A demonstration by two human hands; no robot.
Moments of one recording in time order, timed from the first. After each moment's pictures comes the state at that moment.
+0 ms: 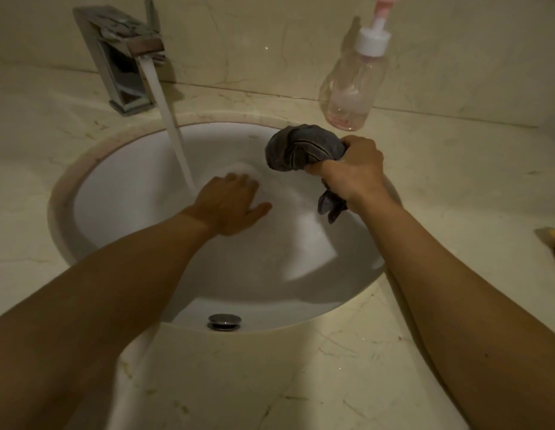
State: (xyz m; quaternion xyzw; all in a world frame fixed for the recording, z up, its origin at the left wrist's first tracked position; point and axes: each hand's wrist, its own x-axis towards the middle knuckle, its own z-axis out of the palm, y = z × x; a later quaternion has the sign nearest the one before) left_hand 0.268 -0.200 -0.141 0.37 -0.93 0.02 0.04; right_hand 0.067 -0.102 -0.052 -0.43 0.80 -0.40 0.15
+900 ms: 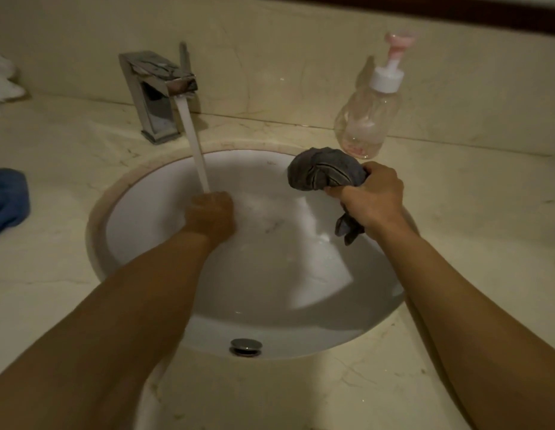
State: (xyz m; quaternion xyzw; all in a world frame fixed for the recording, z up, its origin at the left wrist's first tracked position) left_hand 0.299 -0.219 -0.131 0.58 -0.82 0.01 0.00; right_hand 0.066 -0.102 -0.050 -0.41 0.80 -0.43 0.12
